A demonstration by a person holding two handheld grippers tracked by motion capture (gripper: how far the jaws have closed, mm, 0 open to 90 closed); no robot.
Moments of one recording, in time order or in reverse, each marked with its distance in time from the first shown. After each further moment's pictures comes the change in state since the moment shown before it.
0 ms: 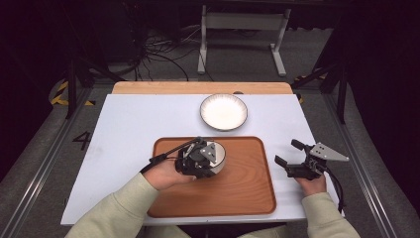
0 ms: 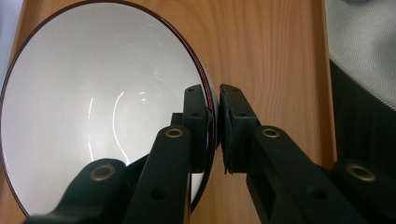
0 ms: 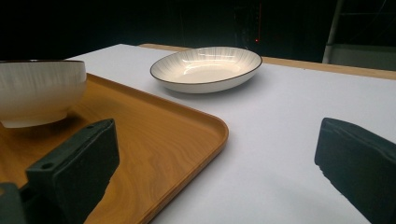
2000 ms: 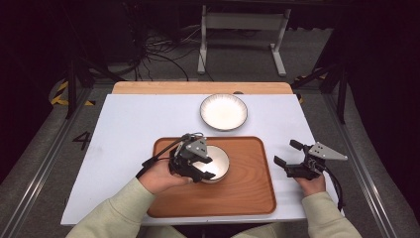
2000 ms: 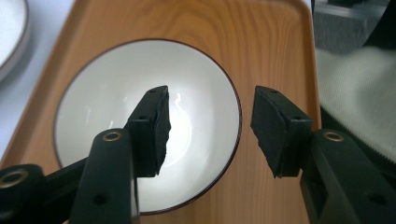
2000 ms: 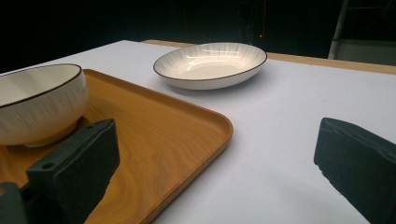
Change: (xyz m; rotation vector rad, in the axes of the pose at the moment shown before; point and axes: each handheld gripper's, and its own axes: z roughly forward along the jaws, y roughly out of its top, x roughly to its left) left arm -0.001 -0.017 -0.018 -0.192 0.025 -0.093; right arm 0.000 0.000 0.002 0.019 0.018 0.006
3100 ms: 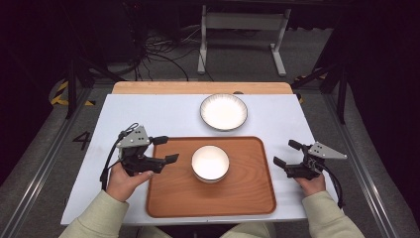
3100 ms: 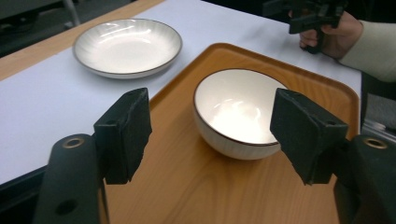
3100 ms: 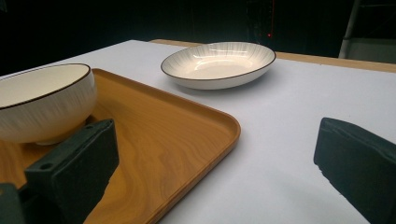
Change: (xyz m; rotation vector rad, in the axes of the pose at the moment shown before) left arm 0.001 -0.090 -0.084 -0.396 0.301 -0.272; right arm -0.001 0.000 0.001 0.002 0.033 0.009
